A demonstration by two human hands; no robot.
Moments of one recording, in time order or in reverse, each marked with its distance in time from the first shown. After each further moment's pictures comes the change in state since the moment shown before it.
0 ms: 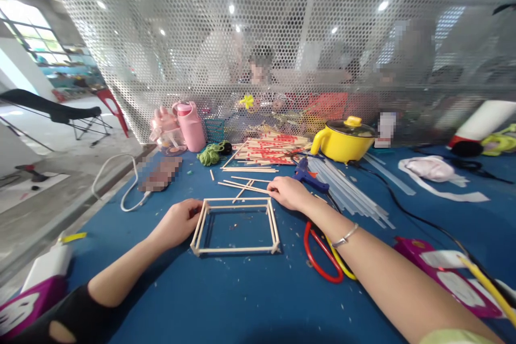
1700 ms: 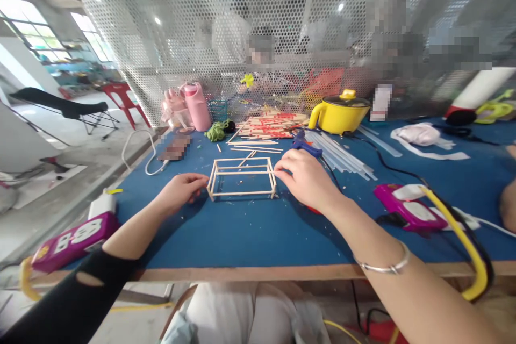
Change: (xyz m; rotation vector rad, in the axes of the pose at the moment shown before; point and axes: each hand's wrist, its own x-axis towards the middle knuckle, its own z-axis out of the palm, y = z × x) left_hand -0.048 0.004 -0.011 -0.549 -0.027 -0.329; right_hand -0.116 -0.083 -0.031 0.023 0.494 -0.055
